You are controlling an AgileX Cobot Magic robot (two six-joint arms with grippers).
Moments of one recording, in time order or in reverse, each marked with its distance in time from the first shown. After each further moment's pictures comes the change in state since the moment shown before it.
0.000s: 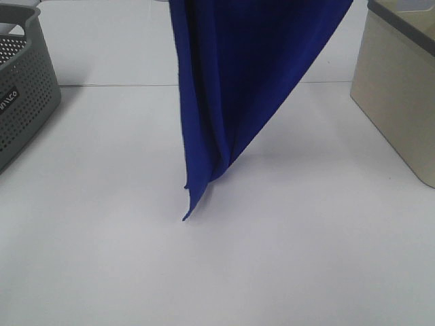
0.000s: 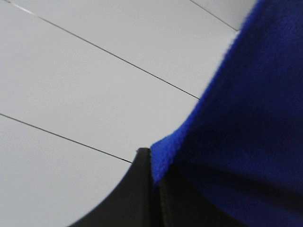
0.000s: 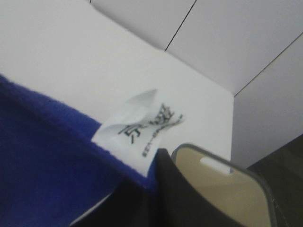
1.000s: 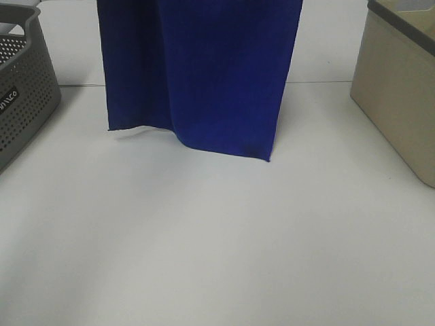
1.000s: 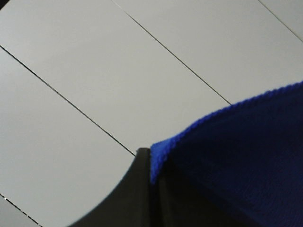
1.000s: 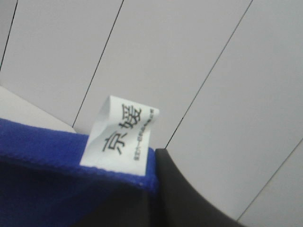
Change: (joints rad) left arm 0.298 0.170 0.000 -0.001 -0.511 -0.202; right arm 0.000 0.335 -0.199 -0.081 -0.565 0.101
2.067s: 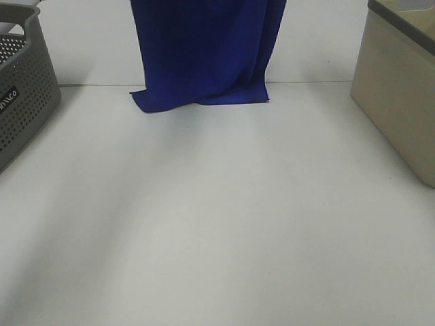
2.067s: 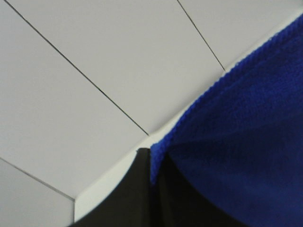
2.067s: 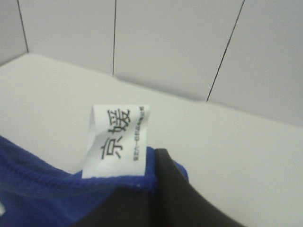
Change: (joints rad) left arm 0.008 0.337 -0.346 -0.094 0.407 -0.107; right arm -0.064 0.327 -0.399 0.327 0.339 -0.006
